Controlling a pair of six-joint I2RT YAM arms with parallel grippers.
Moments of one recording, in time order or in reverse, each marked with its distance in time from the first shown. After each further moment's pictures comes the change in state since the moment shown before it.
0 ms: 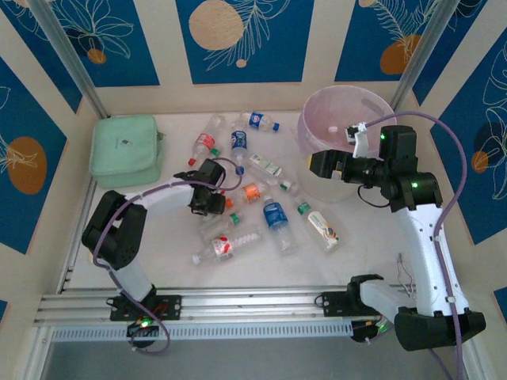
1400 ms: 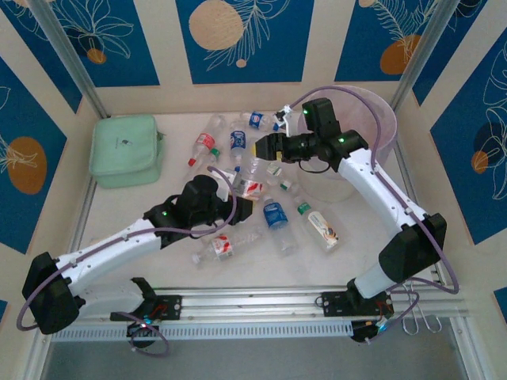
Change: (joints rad) left arm -0.315 -0.551 -0.197 0.361 0.177 -0.132; right arm 0.355 0.481 0.203 0.230 -0.031 0.112
